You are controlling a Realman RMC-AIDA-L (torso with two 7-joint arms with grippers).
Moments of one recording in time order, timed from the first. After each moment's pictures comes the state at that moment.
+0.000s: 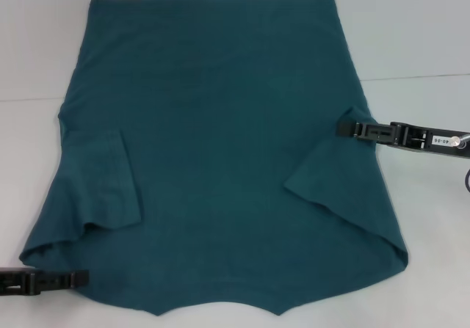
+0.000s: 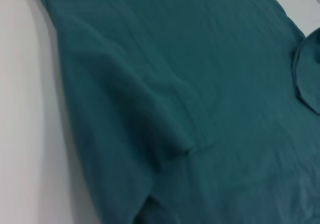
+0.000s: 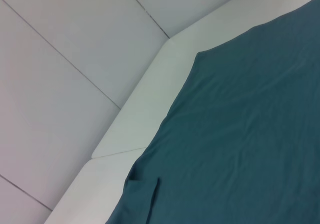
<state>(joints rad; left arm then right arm) -0.45 -2.11 0.47 0.91 2.49 1.55 -2.04 0.61 1.97 -0.55 -0.53 -2.00 -1.37 1.97</state>
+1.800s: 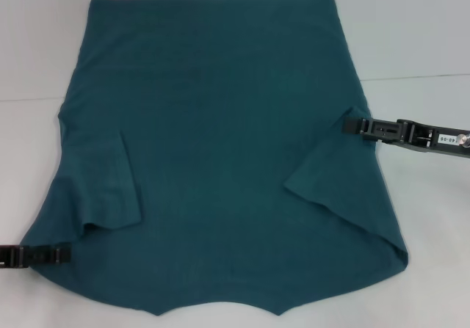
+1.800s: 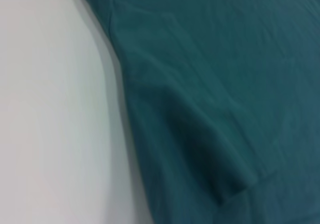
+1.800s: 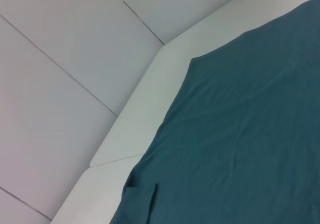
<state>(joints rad) -0.51 -2.09 0.50 0.91 2.56 1.43 -2.12 0.60 1.97 -0.53 -0.54 -2.00 -1.37 1.99</state>
